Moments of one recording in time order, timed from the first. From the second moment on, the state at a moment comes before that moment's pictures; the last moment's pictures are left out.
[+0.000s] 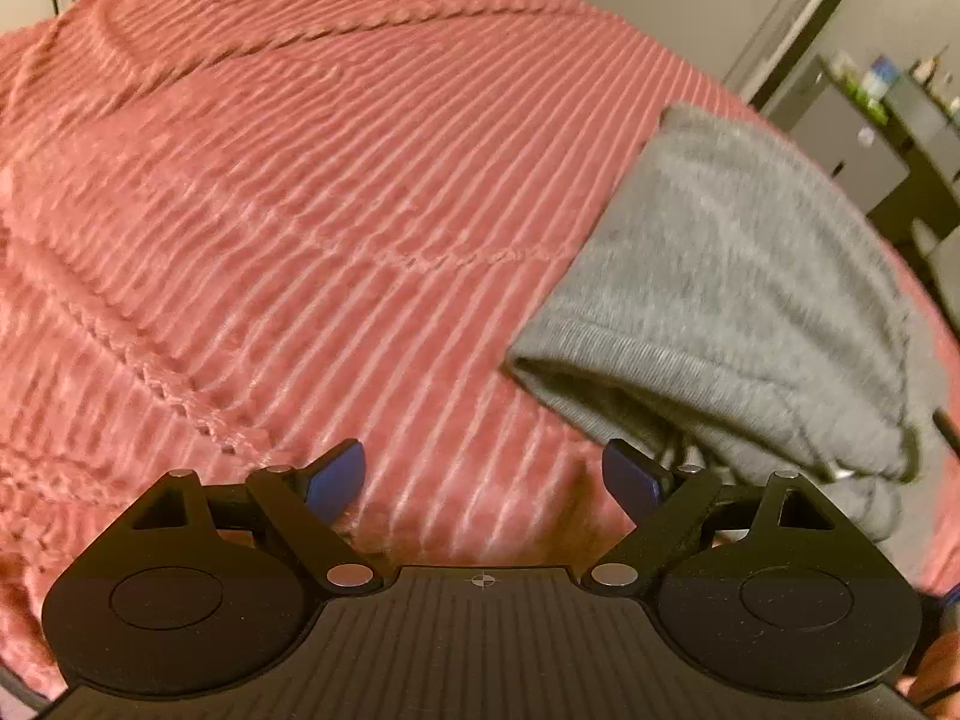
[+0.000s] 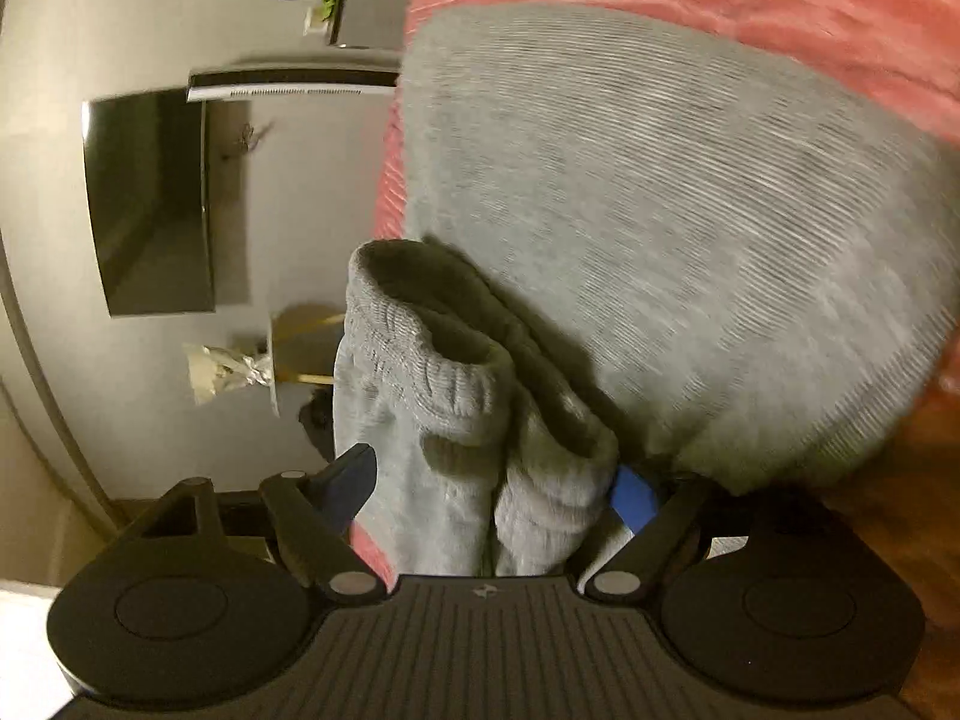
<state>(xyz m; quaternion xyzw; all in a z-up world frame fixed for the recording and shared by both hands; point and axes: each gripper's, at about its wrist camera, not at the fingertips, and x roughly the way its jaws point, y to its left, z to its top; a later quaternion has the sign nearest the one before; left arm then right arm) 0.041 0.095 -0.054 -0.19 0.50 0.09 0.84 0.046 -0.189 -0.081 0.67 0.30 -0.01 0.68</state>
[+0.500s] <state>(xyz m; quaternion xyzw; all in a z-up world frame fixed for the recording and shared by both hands) 0.048 0.082 -0.055 -0.12 0.52 0.14 0.83 0.063 -0.197 -0.053 0.59 0.33 -0.01 0.74</state>
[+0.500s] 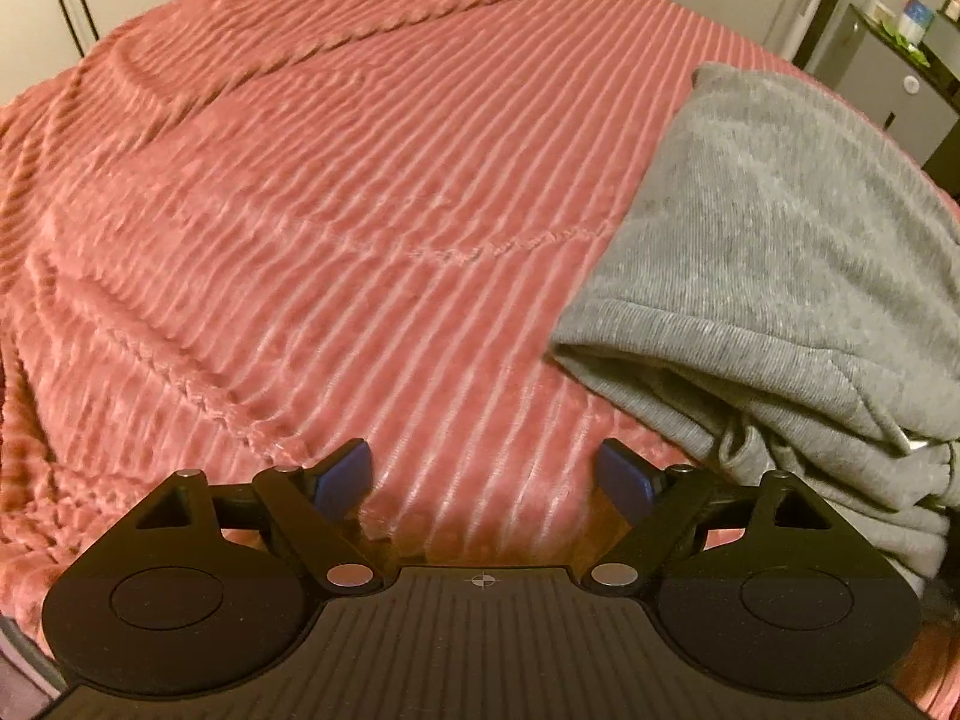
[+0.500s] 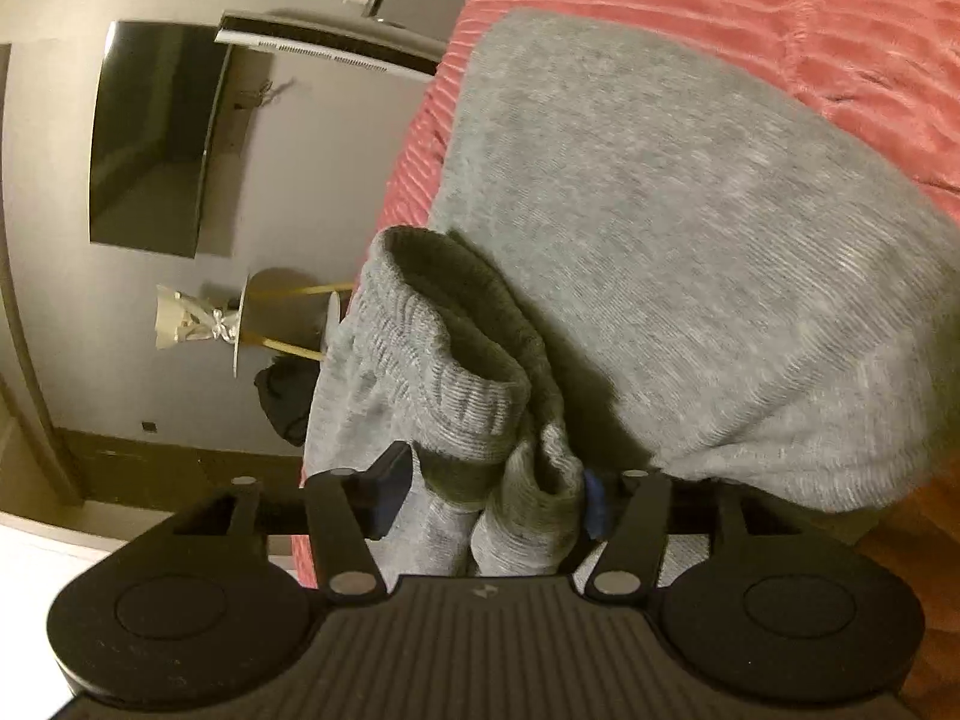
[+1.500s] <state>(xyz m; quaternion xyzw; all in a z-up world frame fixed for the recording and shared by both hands) 0.052 0.083 -0.057 -0.11 0.53 0.15 0.83 0.075 -0.164 0.126 0.32 0.18 0.03 0.93</state>
